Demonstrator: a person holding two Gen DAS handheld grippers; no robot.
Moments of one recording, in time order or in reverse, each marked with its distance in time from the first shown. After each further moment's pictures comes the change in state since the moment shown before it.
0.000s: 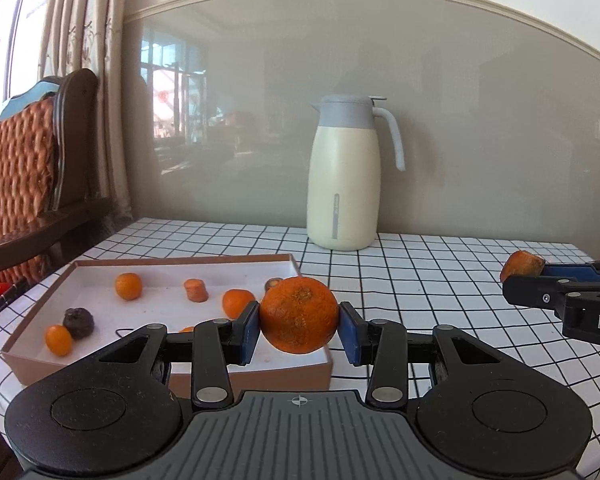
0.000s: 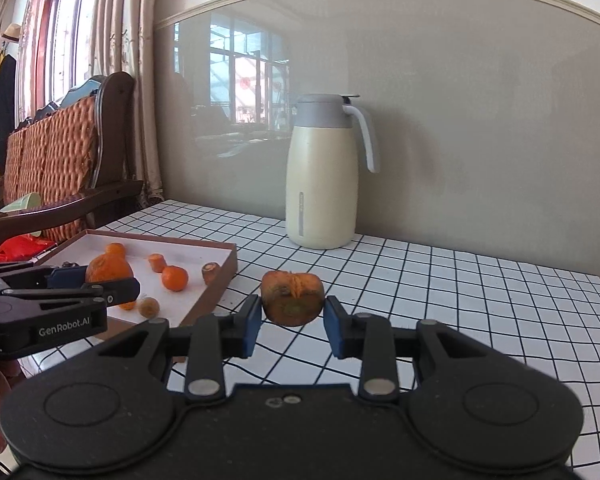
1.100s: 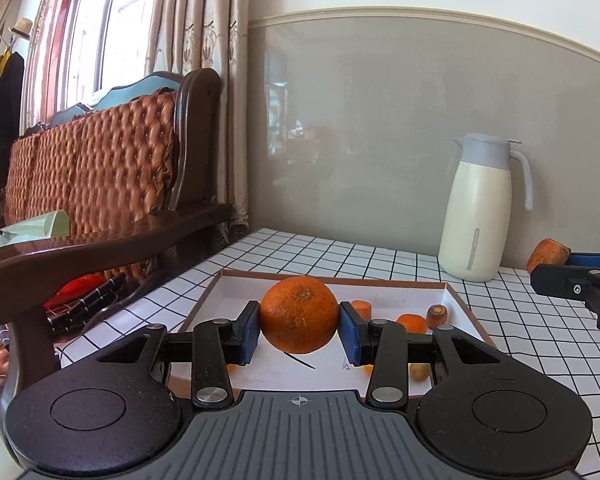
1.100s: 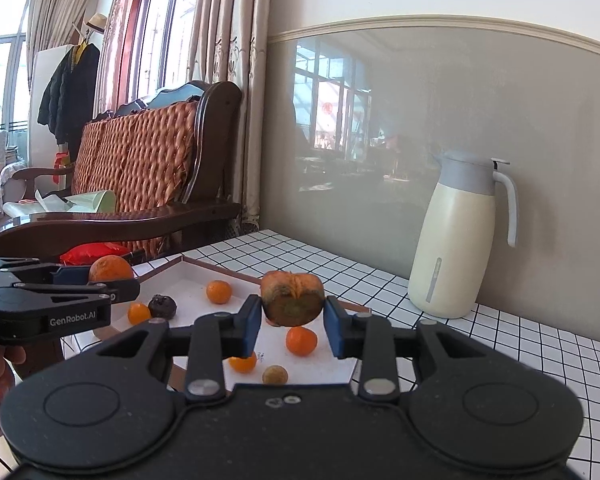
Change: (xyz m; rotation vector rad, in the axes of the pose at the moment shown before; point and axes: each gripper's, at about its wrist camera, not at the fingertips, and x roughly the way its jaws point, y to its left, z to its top) left arm -0.009 0.132 0.004 -0.101 -0.047 0.216; right arm 0.040 0.113 0.041 -0.144 -0.085 0.187
